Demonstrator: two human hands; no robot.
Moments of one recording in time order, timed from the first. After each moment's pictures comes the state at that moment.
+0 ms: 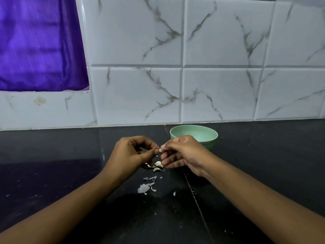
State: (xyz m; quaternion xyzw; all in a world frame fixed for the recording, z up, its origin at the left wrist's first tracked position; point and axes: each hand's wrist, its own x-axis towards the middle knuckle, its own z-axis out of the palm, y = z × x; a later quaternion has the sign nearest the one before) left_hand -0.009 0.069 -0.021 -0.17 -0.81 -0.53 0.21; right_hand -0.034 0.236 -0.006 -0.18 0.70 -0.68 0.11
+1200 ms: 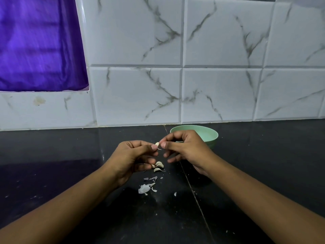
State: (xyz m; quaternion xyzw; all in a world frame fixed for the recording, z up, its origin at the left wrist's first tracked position) left_hand -0.007 0.074 -0.013 -0.05 -0.68 -0.73 0.01; right_hand -0.037 0.239 -0.008 -0.26 0.72 -0.65 -0.01
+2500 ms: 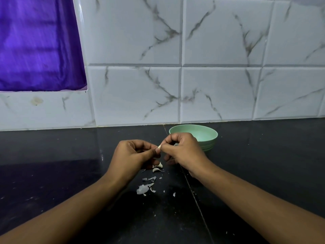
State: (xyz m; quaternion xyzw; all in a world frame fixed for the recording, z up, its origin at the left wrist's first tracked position) left_hand -0.007 0.084 -0.024 -0.09 -0.73 -0.66 0.15; right_hand -0.036 0.226 -0.015 -0.18 0.77 -0.60 -0.10
